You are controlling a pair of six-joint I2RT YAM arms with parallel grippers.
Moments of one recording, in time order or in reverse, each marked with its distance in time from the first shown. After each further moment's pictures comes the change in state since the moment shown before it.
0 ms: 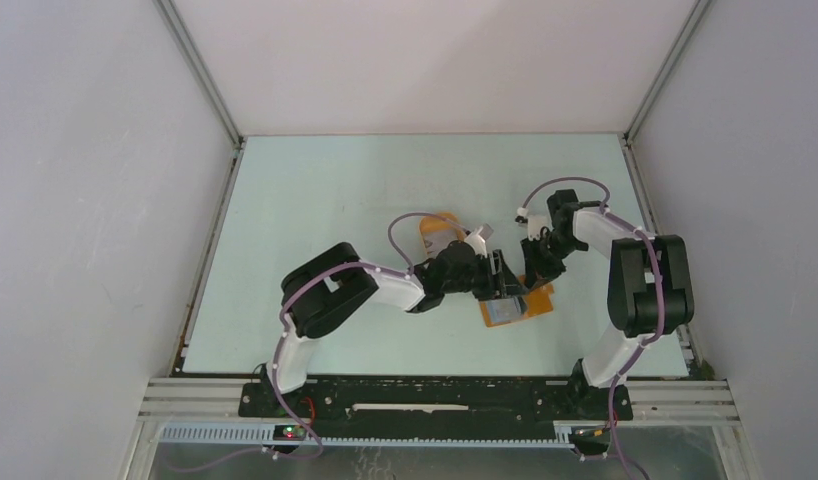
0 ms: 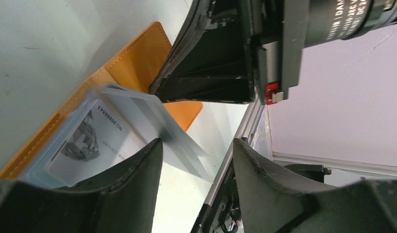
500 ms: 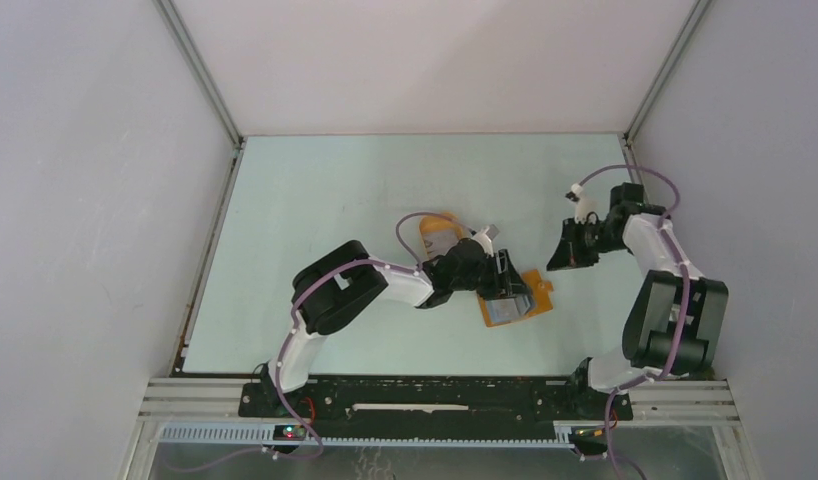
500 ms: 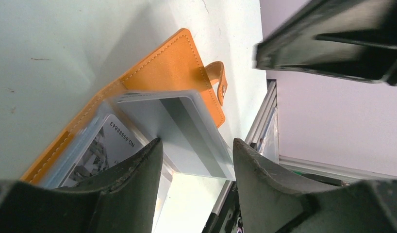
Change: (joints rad) left arm 0.000 0.082 0.099 -0.082 0.011 -0.003; right arm -0.270 -0.188 0.001 -0.045 -0.241 -0.069
